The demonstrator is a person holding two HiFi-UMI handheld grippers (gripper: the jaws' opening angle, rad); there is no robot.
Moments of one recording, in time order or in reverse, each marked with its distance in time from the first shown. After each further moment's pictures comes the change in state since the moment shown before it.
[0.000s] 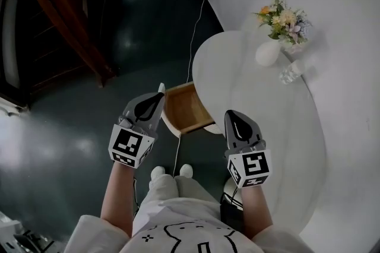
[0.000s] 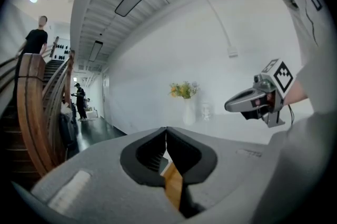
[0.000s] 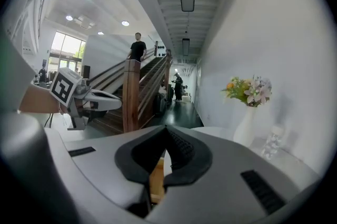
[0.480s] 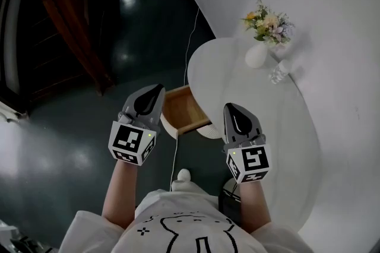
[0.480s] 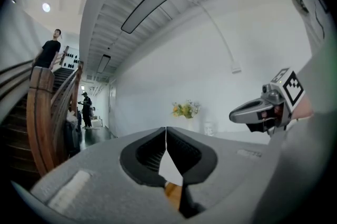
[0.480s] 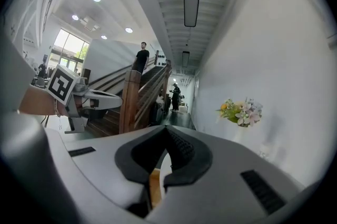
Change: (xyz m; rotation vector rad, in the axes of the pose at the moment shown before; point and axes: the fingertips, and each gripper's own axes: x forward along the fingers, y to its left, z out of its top) left arm -0.038 -0.018 0.071 -0.025 -0.136 0.077; right arm -0.050 0.010 0.053 -0.054 -0.106 -0.046
